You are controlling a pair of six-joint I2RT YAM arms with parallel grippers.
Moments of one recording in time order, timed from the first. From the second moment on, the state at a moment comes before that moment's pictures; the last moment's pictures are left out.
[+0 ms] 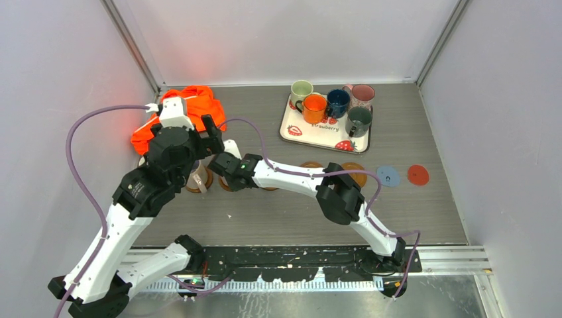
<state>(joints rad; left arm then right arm) -0.63 0.86 1.29 -0.75 -0.58 -0.40 1.16 2.30 1.99 -0.71 0.37 0.58</state>
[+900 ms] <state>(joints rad) -0.63 0.86 1.27 -0.75 -0.58 -0.40 1.17 2.30 1.99 -0.71 0.37 0.61</state>
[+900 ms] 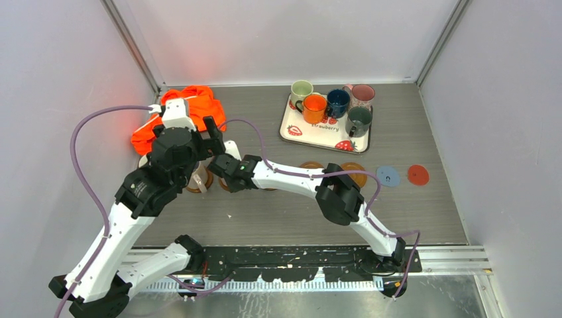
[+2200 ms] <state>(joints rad) -0.62 0.91 1.26 -0.71 -0.52 -0.41 1.05 1.93 1.67 -0.69 0.46 0.66</state>
